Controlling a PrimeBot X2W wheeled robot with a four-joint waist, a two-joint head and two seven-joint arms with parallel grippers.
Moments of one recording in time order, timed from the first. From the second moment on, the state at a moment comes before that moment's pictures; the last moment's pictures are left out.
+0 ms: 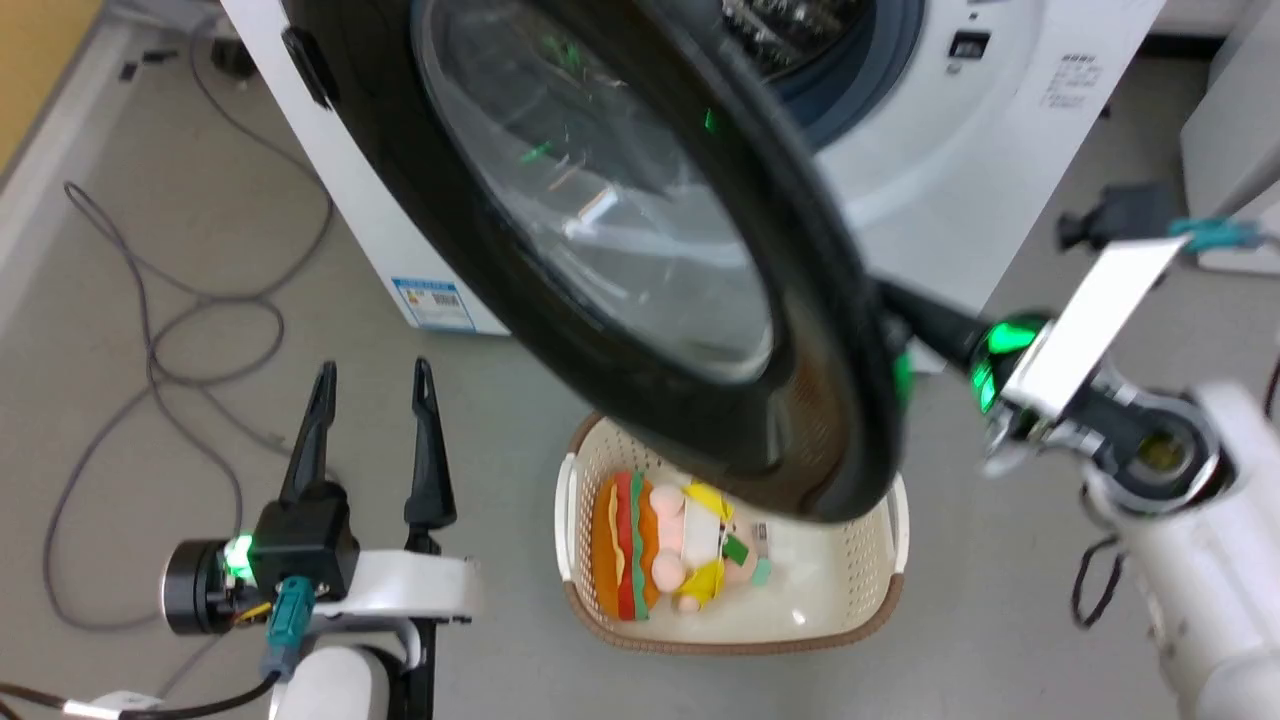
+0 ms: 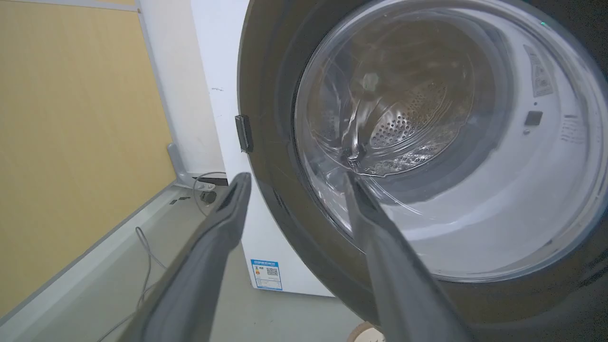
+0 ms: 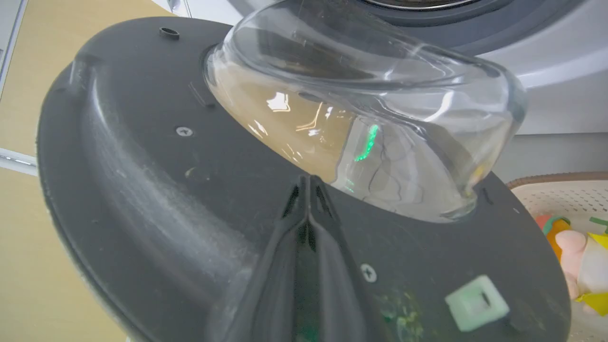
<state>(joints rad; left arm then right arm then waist) -0.16 0.05 -0.08 0.04 -0.04 0.14 -0.26 -0.64 -0.30 0.34 0.31 1.55 0.13 0.56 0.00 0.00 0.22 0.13</state>
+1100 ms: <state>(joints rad) -0.02 0.05 -0.04 0.11 -0.03 0.11 -0.26 -0.29 -0.19 0.49 0.09 1.48 0.13 0.37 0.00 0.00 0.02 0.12</state>
